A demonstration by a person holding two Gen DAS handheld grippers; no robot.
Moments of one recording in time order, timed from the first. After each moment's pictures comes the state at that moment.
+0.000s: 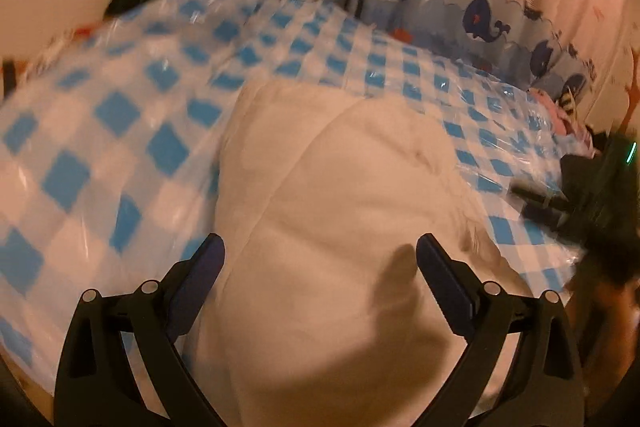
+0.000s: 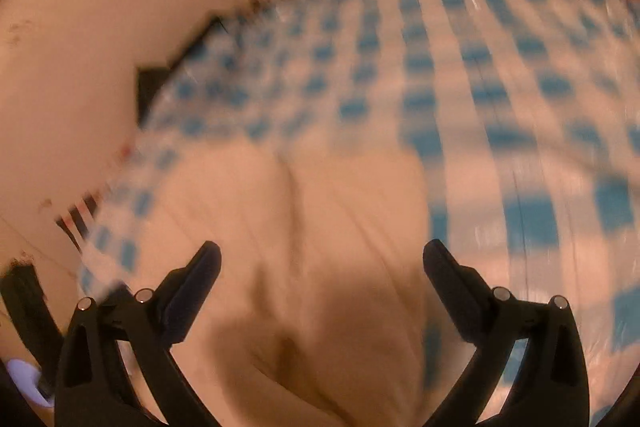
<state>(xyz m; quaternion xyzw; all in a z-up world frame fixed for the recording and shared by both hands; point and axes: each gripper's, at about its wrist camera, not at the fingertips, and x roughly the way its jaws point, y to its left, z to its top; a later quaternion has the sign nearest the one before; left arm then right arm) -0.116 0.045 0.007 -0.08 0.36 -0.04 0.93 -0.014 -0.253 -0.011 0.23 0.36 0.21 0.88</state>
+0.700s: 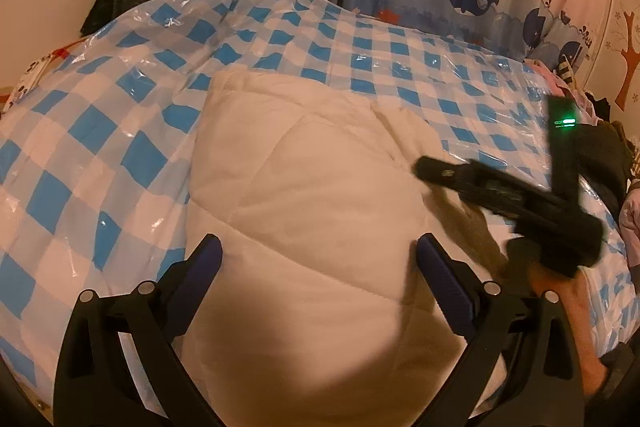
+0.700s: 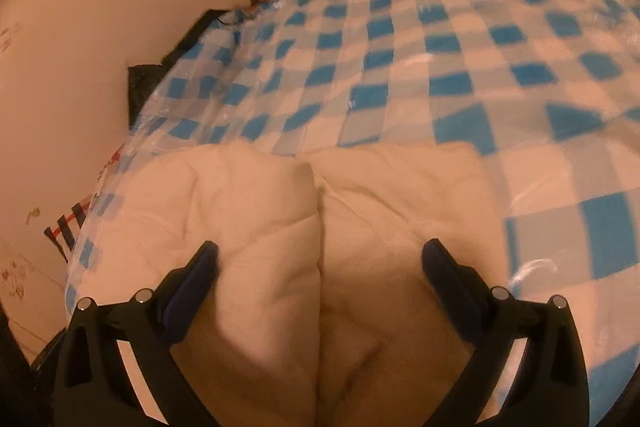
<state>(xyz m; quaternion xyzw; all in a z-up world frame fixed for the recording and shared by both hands) -0.108 0.028 -0.005 -0.04 0.38 -0.05 0.92 0.023 -0.206 -0.071 0.24 0.37 0.21 0.88</state>
